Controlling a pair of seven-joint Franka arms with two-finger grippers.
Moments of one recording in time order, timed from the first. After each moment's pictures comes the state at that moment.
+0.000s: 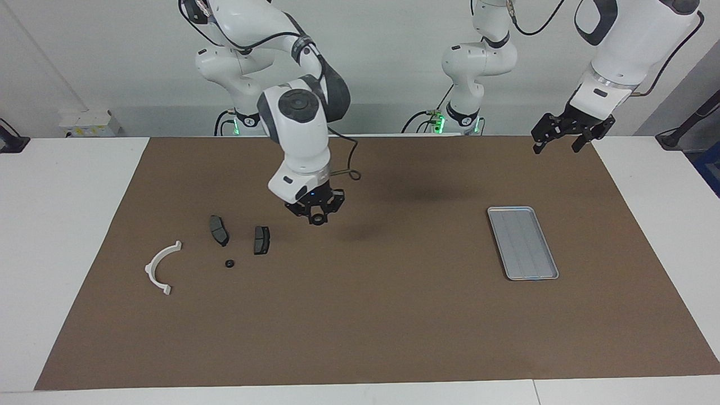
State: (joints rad) left arm 0.02 -0.07 -0.06 -1.68 -0.02 1.58 -0.01; right arm 0.50 0.31 0.01 -1.63 -0.01 1.99 0.47
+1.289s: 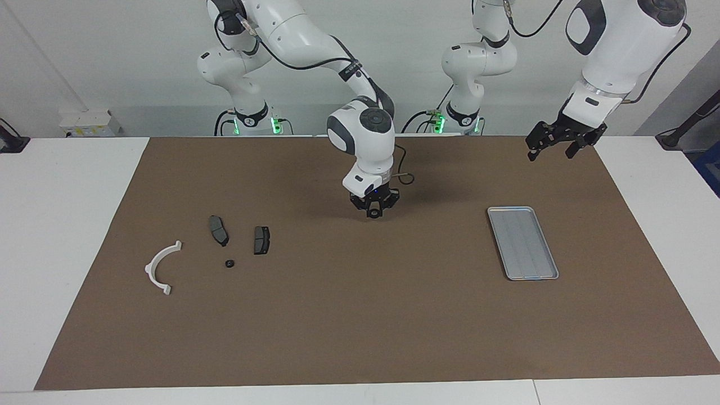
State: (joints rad) left arm 0.02 -0.09 -0.07 -1.75 -0.02 1.66 -0.07; right arm 0.69 0.42 0.01 -1.80 -0.01 2.28 0.71
